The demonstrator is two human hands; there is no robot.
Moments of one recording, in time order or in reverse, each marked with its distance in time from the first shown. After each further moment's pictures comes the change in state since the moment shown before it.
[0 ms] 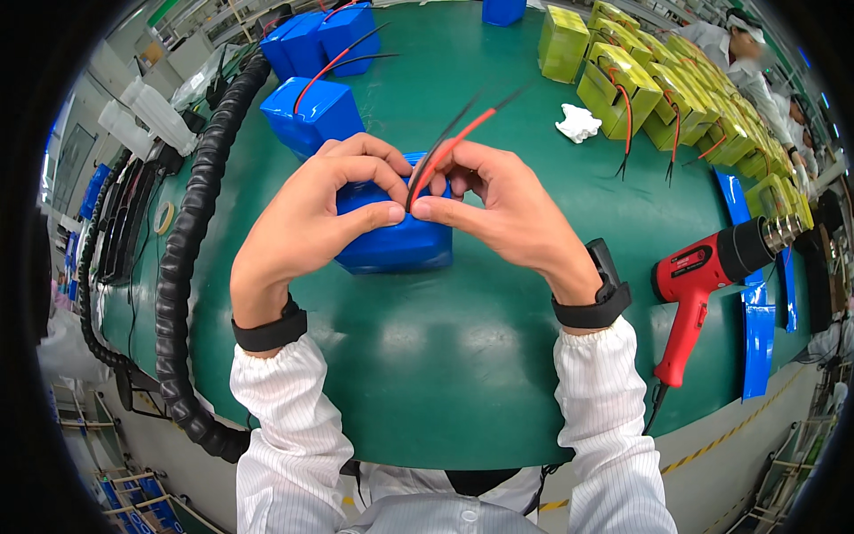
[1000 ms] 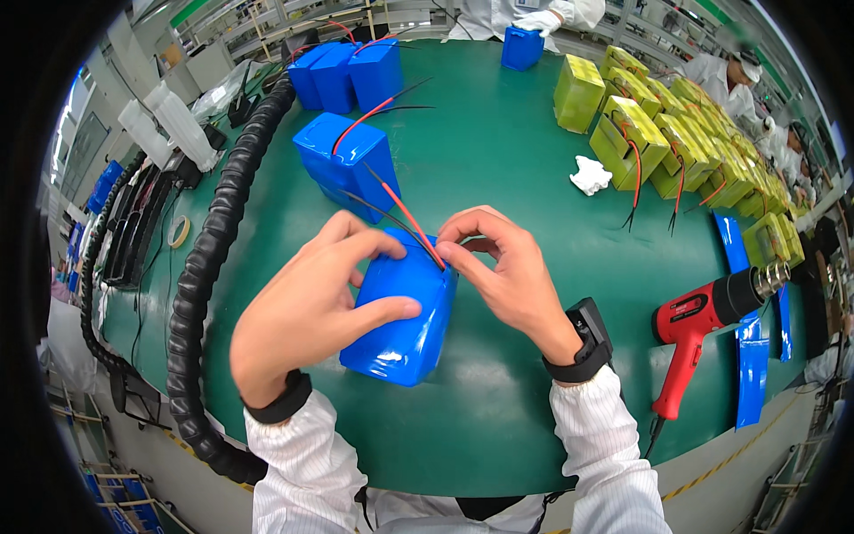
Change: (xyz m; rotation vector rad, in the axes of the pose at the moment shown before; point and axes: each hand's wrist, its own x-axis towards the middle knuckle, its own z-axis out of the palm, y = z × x) left_hand -0.034 0.042 -0.030 0.130 -0.059 -0.327; right_hand 0.004 0.011 0.026 0.031 0.120 -0.027
